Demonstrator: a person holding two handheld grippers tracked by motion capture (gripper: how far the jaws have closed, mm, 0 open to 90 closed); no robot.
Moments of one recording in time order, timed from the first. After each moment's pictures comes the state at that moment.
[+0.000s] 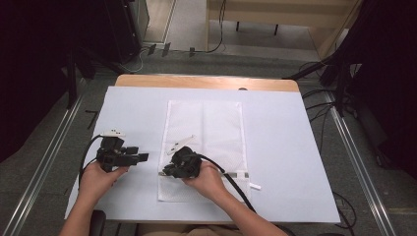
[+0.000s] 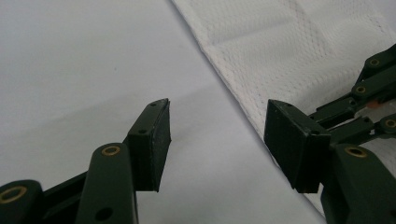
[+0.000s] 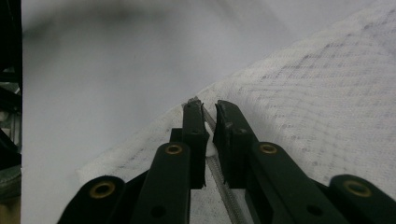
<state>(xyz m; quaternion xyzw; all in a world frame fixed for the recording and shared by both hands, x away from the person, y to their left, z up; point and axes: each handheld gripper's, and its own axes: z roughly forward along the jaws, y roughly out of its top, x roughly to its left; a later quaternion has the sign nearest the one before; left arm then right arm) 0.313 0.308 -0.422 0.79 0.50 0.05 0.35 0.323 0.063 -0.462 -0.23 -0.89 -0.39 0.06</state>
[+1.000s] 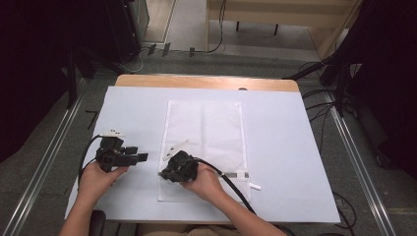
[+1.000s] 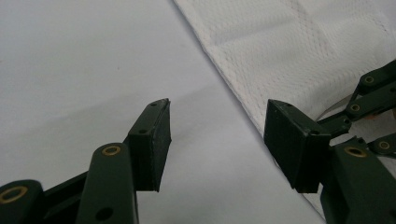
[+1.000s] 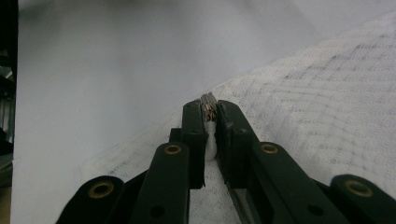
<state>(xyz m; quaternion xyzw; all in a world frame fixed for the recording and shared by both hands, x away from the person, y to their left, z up) 0.312 0.309 -0.422 0.79 0.50 0.06 0.35 0.314 0.072 -0.467 -0.20 -0.90 -0.38 0.04</state>
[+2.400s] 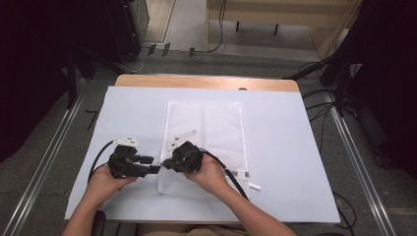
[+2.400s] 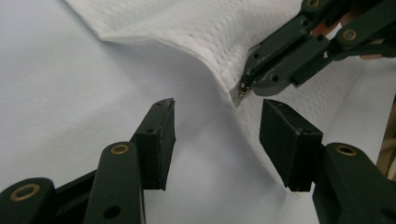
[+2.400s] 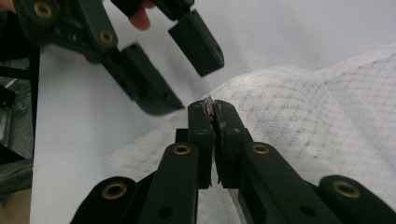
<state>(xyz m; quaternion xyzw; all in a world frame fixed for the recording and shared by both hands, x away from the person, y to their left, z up) 0.302 0.275 -0.431 0.85 0.39 -0.02 0.36 0.327 0.056 -0.436 -0.19 -0.89 -0.41 0.02</state>
